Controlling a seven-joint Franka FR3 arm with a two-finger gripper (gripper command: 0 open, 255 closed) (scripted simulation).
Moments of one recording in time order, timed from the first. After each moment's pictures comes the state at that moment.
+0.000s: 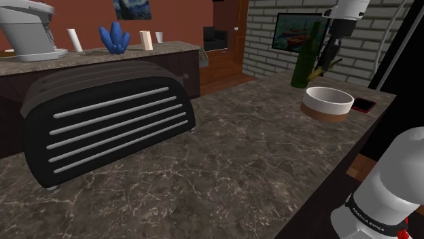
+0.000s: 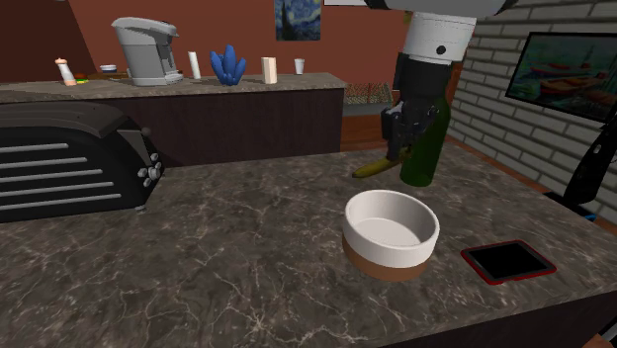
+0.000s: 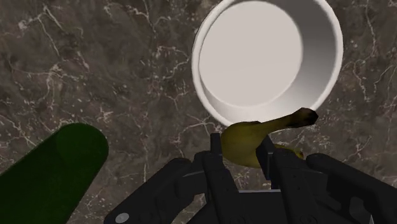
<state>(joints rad) -0.05 -0.49 -0.49 -2.05 -0.12 1.60 -0.83</state>
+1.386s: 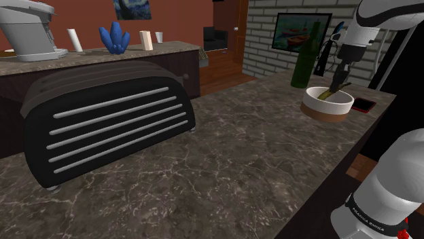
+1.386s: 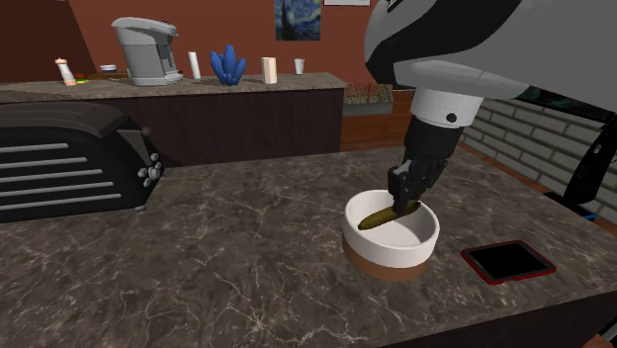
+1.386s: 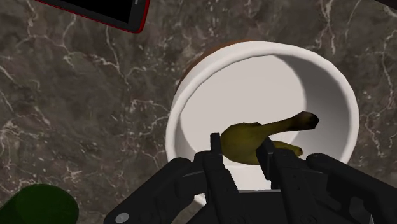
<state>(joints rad) -0.13 -0.69 -0.50 -2.38 -0.21 1.73 -0.83</state>
